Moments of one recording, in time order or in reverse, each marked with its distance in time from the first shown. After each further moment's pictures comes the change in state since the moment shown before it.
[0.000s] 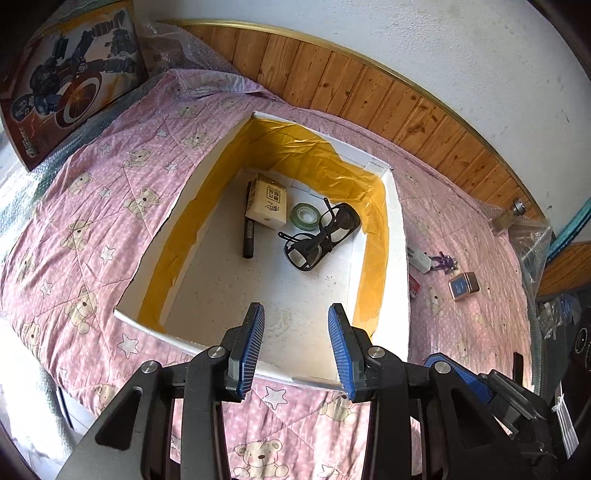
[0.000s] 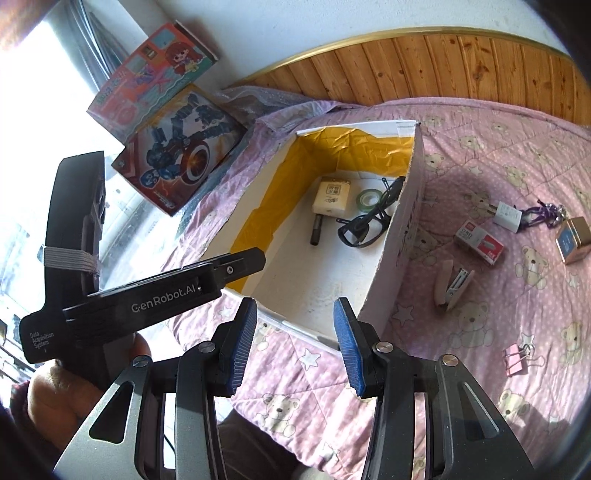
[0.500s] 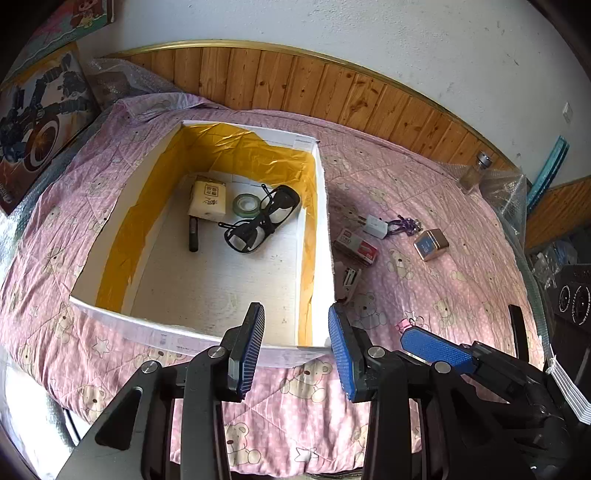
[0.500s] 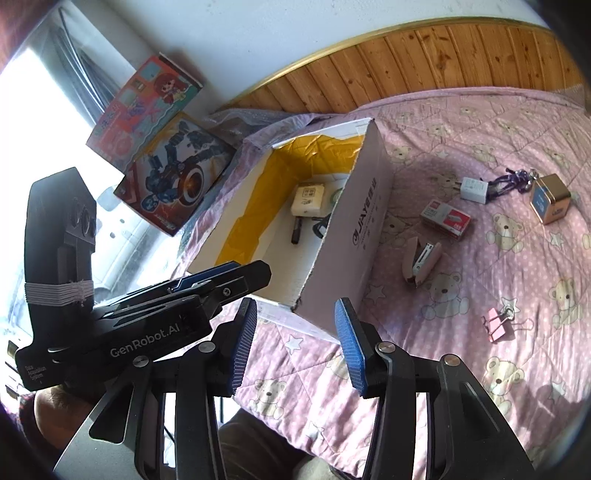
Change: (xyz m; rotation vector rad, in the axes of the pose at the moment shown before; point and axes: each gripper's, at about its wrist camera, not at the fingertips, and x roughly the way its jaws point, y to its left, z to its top) left arm -0.010 -0.068 -0.036 0.185 -0.014 -0.060; right arm -0.039 -0.043 -0.033 0.101 -0.072 0.029
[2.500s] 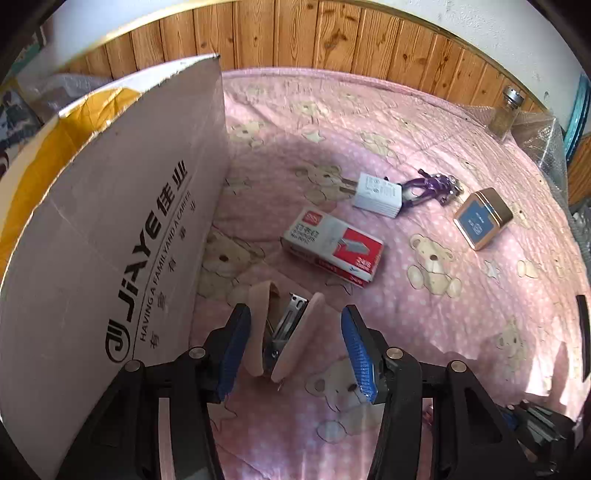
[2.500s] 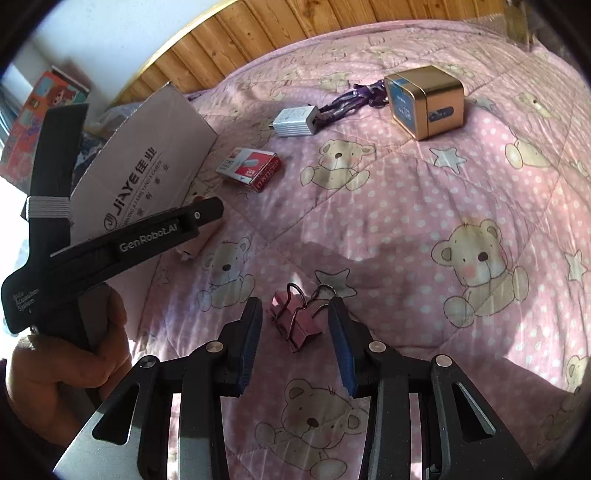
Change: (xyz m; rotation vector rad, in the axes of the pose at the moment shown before) left arm 0.198 -0.084 0.019 0.113 0.076 0.156; right arm 0.040 -0.180 -0.025 0.135 0.077 -0.280
